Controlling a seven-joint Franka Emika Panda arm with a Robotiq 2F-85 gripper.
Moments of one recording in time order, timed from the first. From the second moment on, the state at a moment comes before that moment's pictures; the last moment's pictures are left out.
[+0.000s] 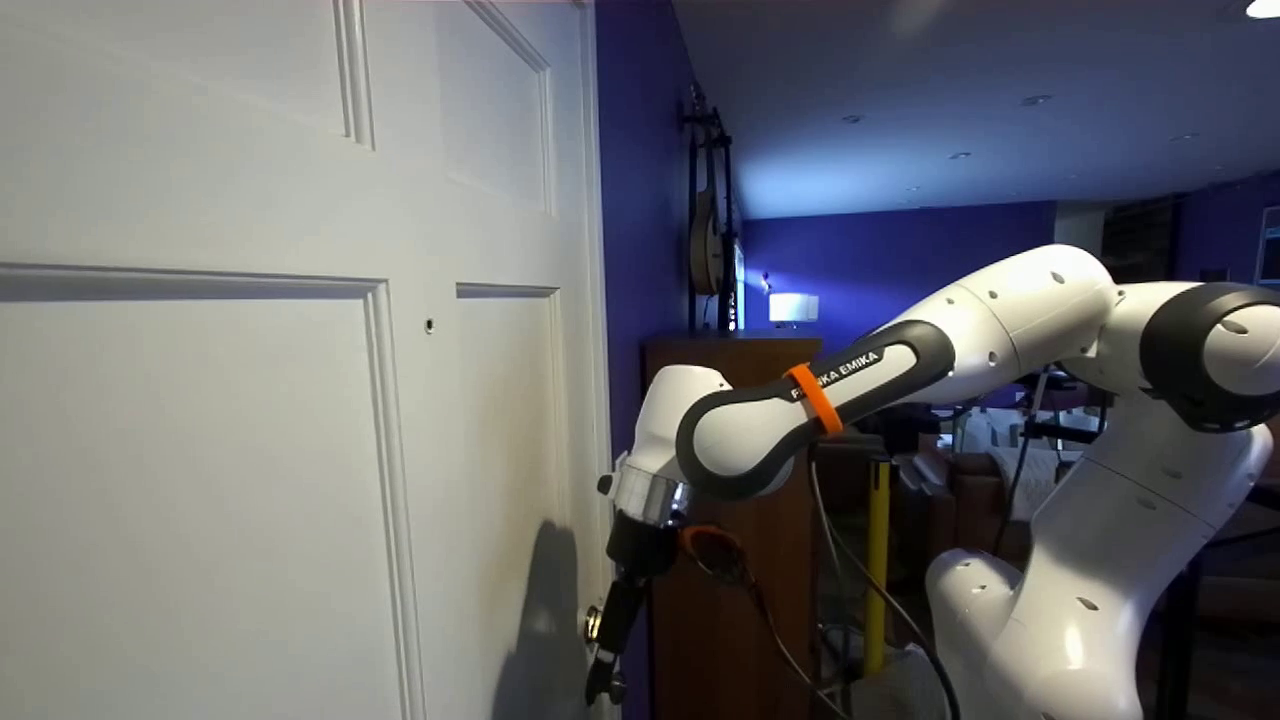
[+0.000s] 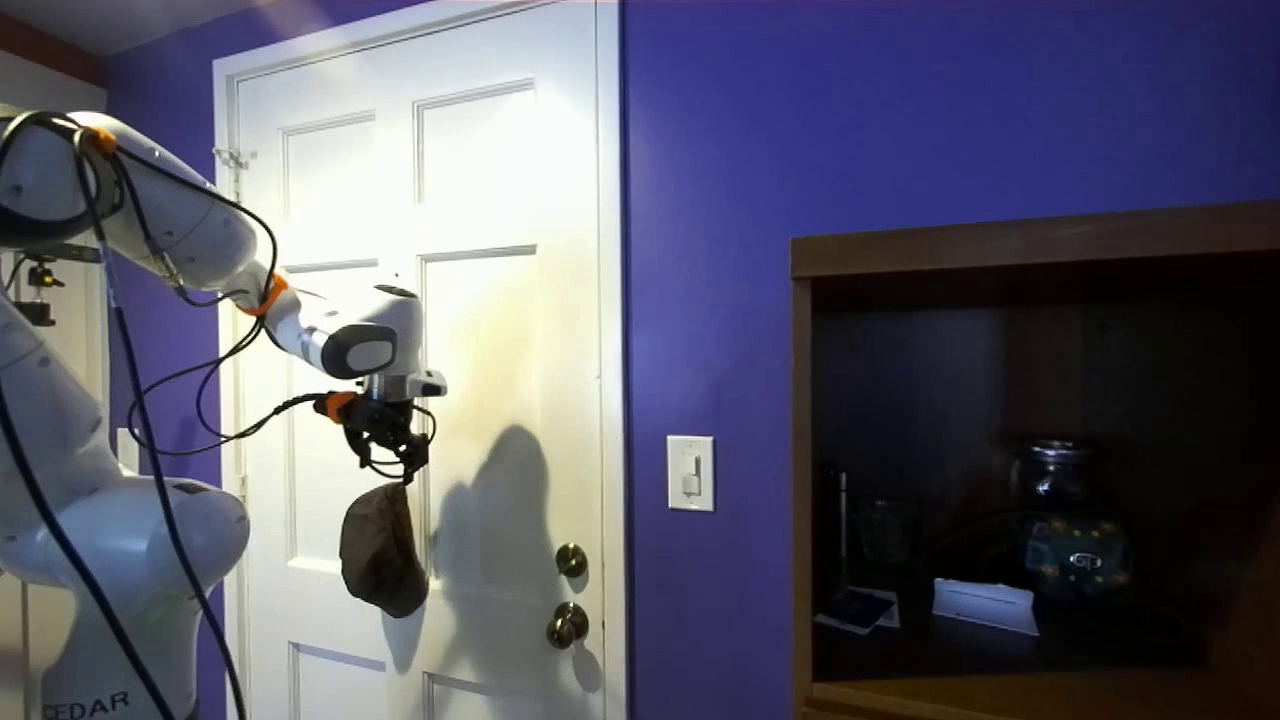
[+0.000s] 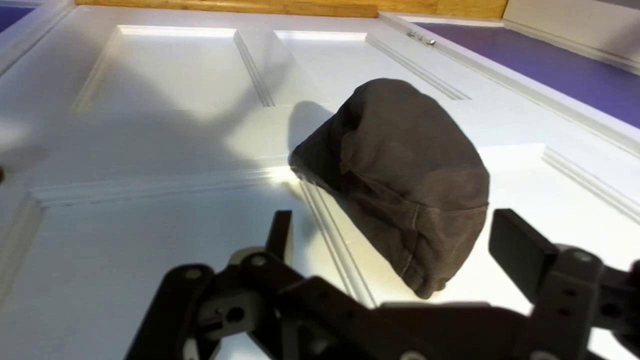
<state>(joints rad) 0.33 -0.59 -0.02 -2.66 0.38 2.32 -0.22</state>
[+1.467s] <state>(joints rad) 0.35 -0.56 0.01 -2.66 0.41 2.32 -0.22</state>
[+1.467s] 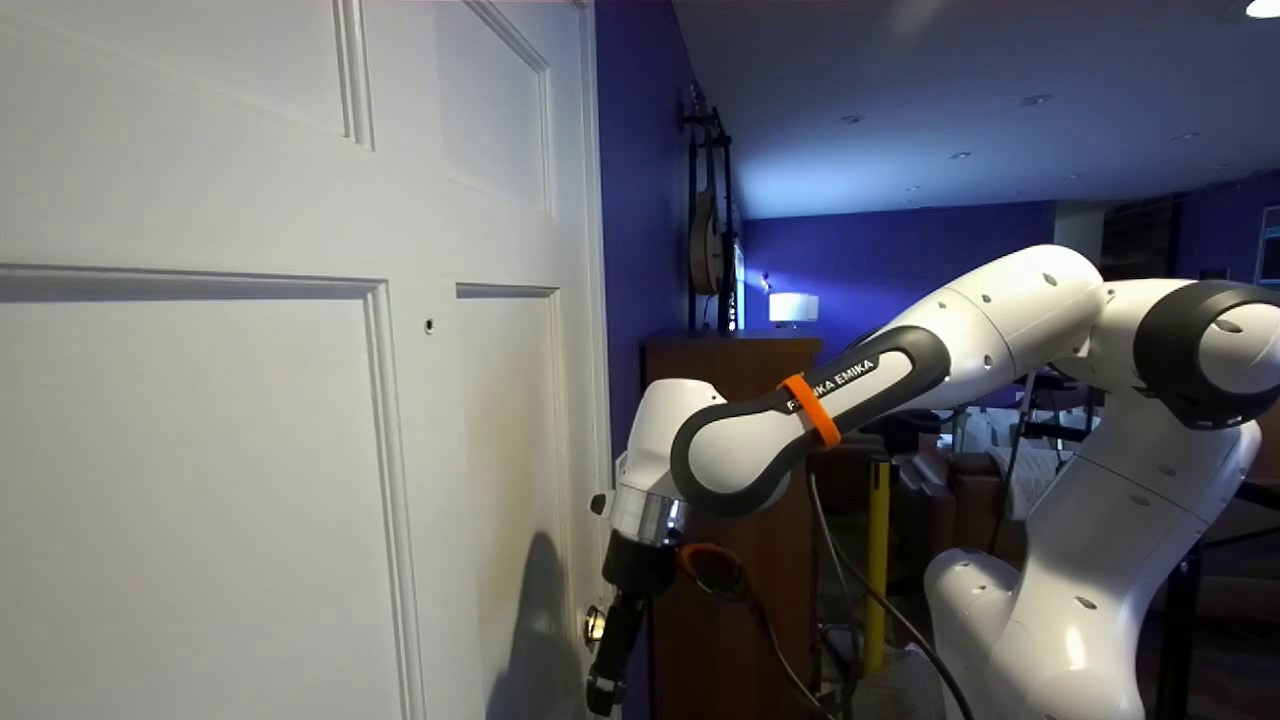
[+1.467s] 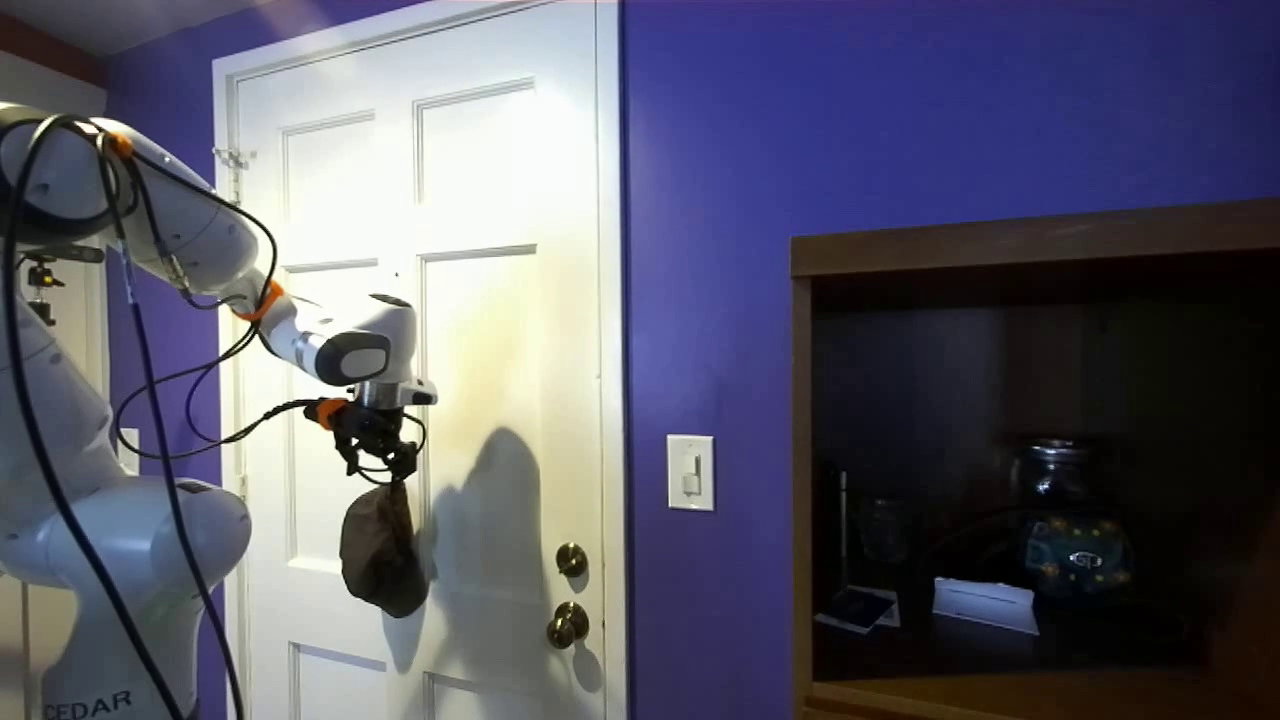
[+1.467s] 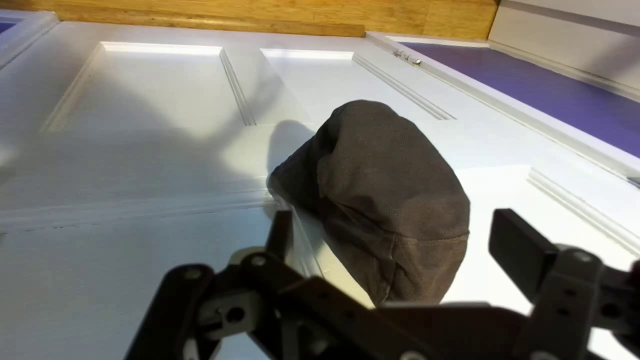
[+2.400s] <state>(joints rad) 0.41 -0.46 0.16 -2.67 0.41 2.62 -0.14</state>
